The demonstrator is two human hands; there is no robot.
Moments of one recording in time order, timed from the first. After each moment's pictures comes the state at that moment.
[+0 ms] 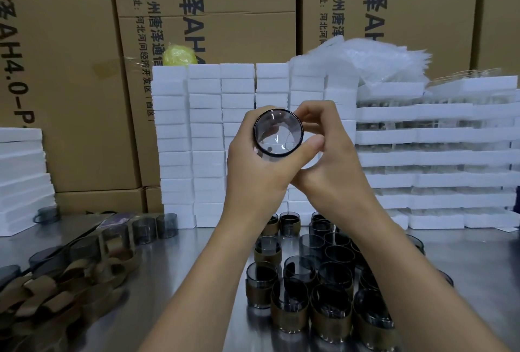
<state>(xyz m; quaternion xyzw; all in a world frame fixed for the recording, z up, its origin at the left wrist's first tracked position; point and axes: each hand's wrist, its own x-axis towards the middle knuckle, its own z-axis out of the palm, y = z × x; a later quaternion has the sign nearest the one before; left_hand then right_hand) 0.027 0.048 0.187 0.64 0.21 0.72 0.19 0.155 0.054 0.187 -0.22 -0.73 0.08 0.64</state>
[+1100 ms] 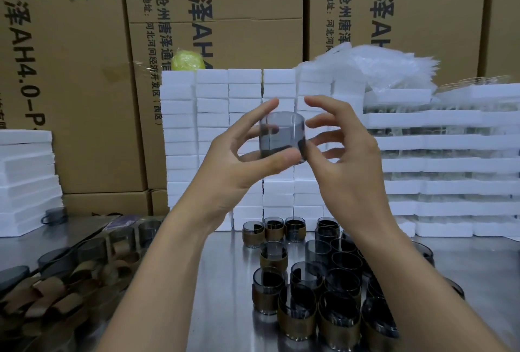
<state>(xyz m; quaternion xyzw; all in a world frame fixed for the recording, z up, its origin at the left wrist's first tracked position) -0.036 0.047 0.203 0.72 0.24 0.58 0.29 0.149 0.047 0.189 -0.27 -0.67 0.00 0.69</state>
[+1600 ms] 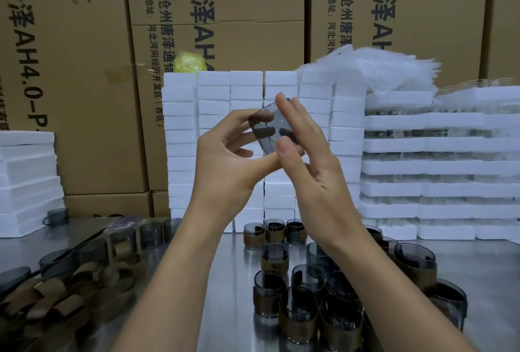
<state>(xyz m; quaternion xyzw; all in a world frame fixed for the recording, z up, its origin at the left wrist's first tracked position) -0.027 0.052 0.200 0.66 0.23 0.70 0.15 0.116 0.037 0.178 -0.17 -0.74 0.15 0.64</state>
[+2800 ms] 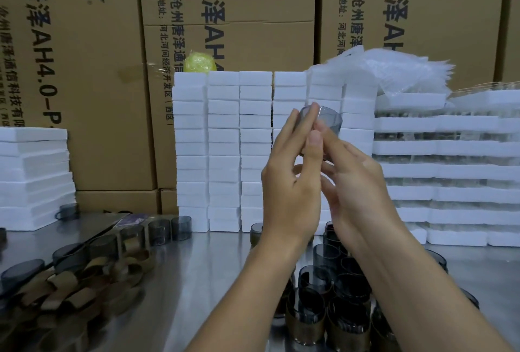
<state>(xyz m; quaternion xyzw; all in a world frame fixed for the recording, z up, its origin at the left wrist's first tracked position) 0.043 0.043 0.177 0.64 0.20 0.72 0.19 0.128 0.036 0.190 -0.22 -0.49 0.44 0.72</state>
